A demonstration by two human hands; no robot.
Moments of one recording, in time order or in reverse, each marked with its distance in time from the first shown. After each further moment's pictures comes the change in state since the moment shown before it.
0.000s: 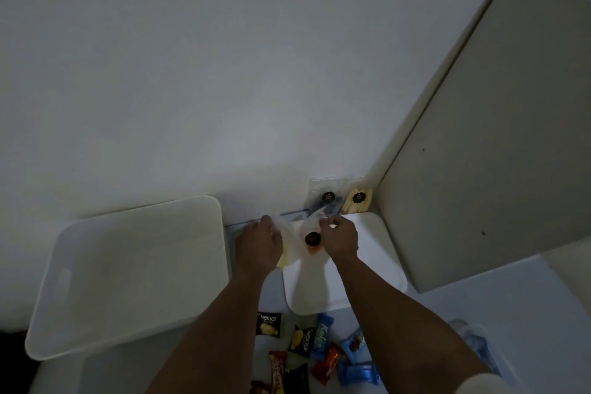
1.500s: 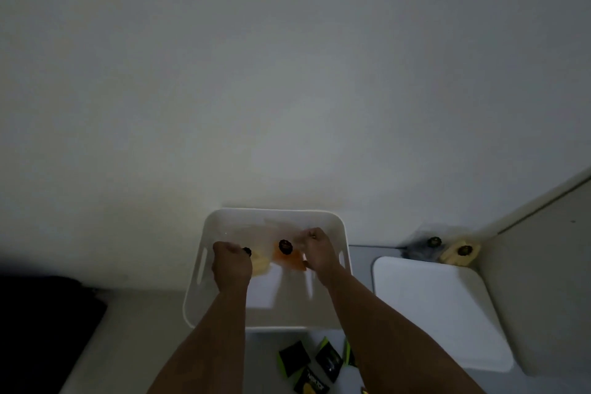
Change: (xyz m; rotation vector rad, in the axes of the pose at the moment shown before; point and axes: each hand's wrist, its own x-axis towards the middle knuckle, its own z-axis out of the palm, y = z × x) left_hand -0.023 -0.239 -0.135 -0.613 0.334 -0.852; right_hand -0.109 -0.122 0.242 0.203 -0.516 -0.017
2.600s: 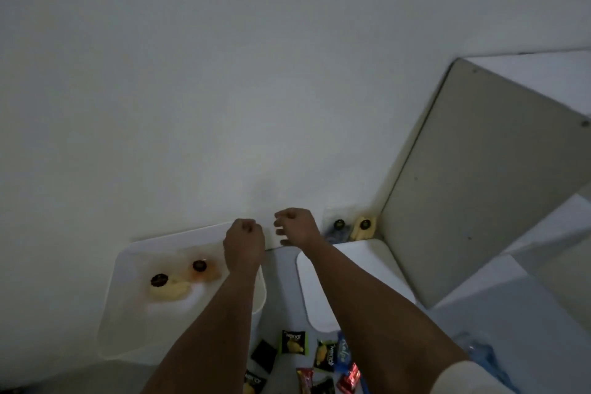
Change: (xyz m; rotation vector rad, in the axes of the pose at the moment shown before) left_hand -0.180 0.122 0.078 0.071 -0.227 0.383; right_hand -0.107 -0.076 -0.173 0.102 0.078 -0.104
